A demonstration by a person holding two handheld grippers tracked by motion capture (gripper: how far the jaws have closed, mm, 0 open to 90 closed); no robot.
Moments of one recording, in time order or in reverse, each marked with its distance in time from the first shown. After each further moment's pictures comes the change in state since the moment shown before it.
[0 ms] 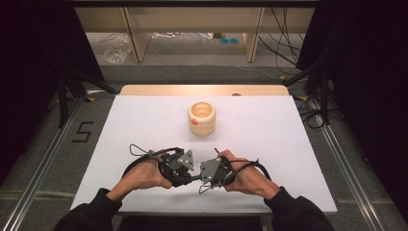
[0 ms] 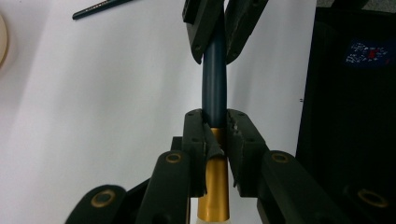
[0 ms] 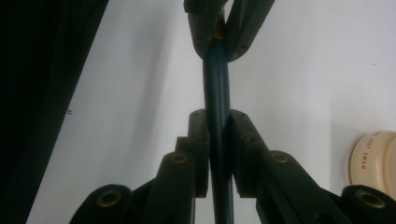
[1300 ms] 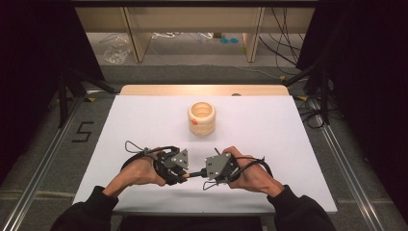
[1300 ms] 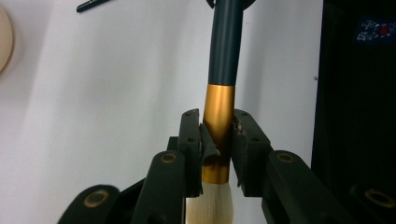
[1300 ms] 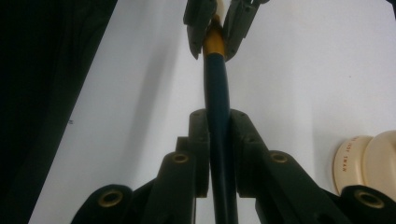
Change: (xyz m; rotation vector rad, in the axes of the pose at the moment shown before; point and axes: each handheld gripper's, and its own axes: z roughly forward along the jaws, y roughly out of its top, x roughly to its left) left arm 0.010 -0.011 -0.002 0.027 -0.001 0.077; right arm -0.005 -0.008 -0.015 -0.073 -0.034 0.018
